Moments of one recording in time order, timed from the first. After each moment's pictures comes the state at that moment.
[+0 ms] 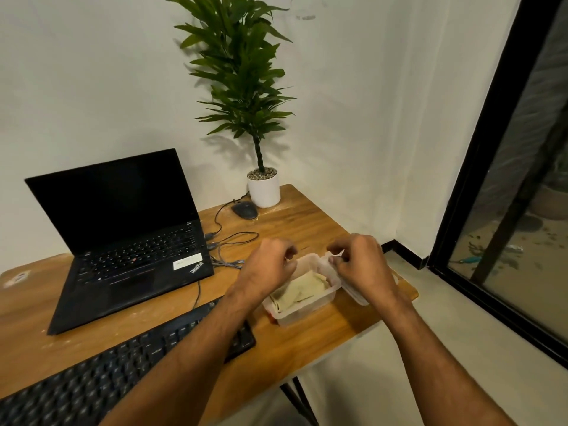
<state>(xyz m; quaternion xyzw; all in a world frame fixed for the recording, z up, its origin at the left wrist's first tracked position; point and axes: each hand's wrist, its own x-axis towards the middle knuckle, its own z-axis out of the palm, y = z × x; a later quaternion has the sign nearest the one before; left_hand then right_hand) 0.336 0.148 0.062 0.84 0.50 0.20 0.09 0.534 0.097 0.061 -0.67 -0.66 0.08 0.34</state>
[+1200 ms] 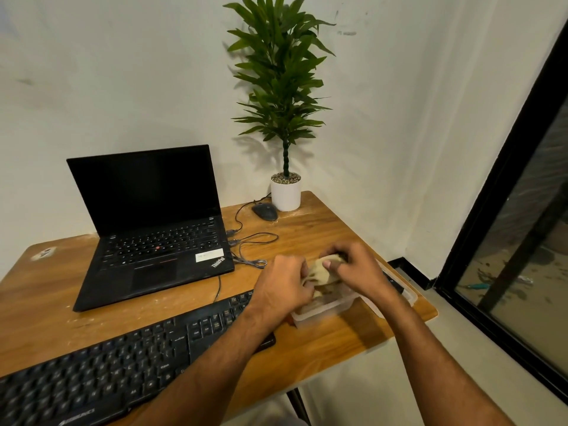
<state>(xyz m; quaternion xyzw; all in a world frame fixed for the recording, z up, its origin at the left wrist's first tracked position) 0.316 0.113 0.058 0.78 0.57 0.23 0.13 0.497 0.118 0.070 -0.58 -0.68 0.26 0.36</state>
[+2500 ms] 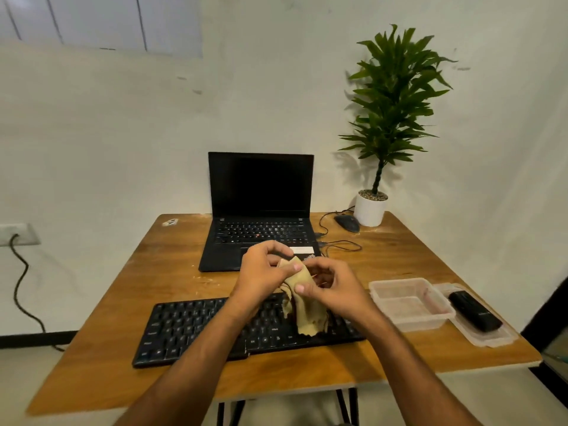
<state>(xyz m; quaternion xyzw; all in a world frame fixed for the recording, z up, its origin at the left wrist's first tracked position) 0.103 0.031 0.084 0.54 0.57 0.52 0.33 0.287 0.051 0.080 -0.39 -0.76 0.38 0.35</state>
